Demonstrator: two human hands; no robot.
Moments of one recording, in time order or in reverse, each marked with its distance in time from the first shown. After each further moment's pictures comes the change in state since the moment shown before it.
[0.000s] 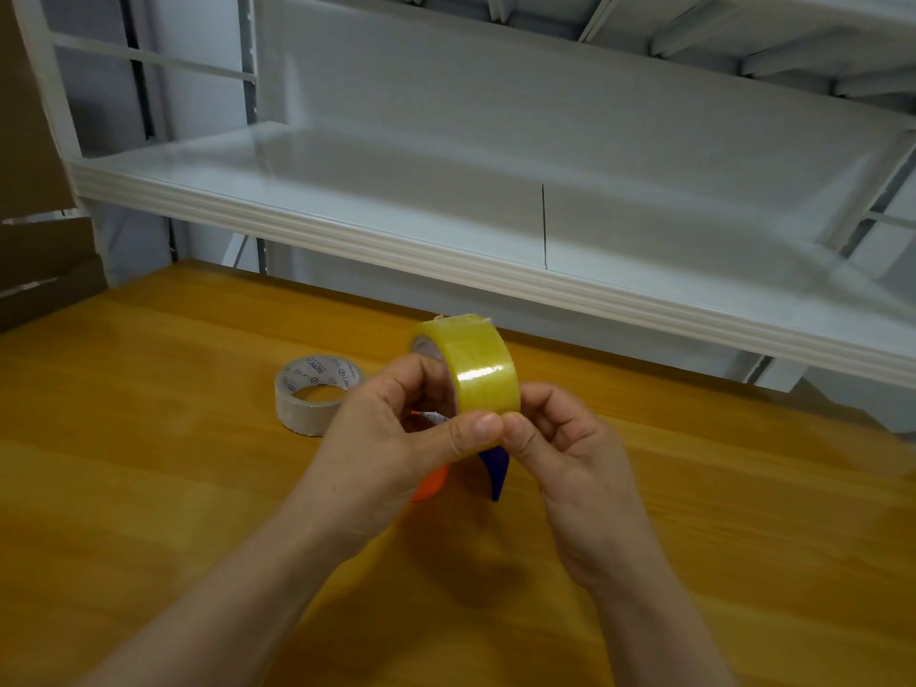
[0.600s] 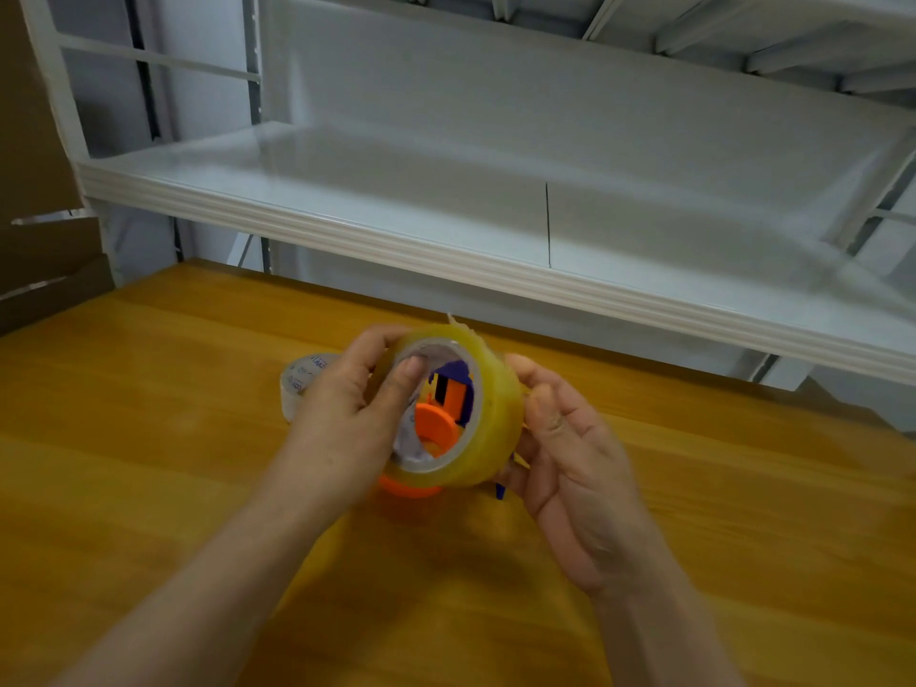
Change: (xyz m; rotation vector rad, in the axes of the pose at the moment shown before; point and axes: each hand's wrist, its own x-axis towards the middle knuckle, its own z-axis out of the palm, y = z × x) left_hand 0.006 0.002 -0.019 0.280 0.158 0.032; right_hand 0.000 -0.006 0.009 0.366 0.010 0.225
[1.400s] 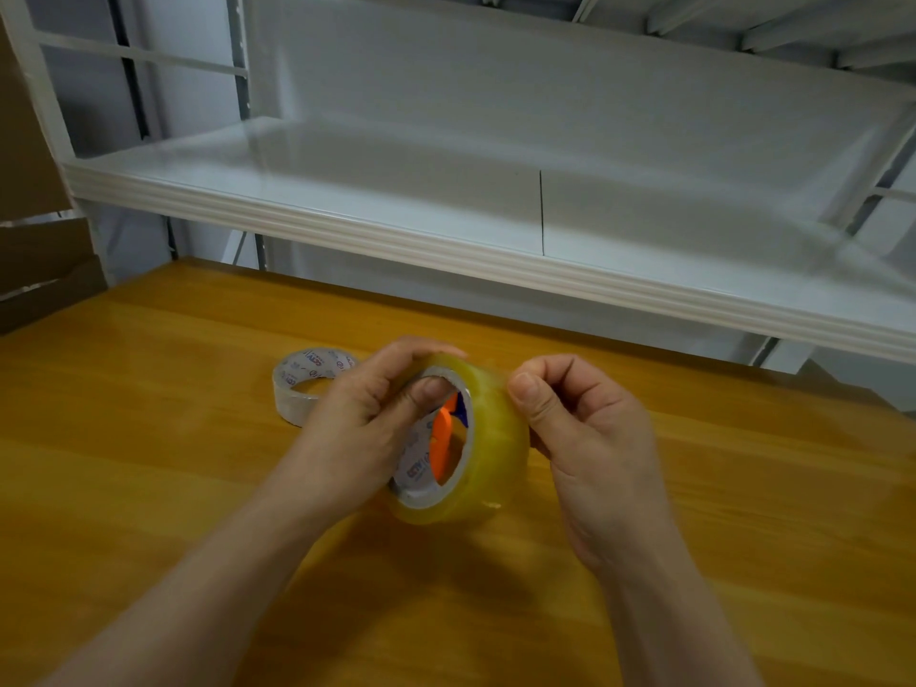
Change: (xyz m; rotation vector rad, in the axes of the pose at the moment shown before) left_hand -0.001 -0.005 0.006 -0.096 -0.231 0.049; right_hand -0.007 -0.011 0.000 -0.353 0.105 -0.243
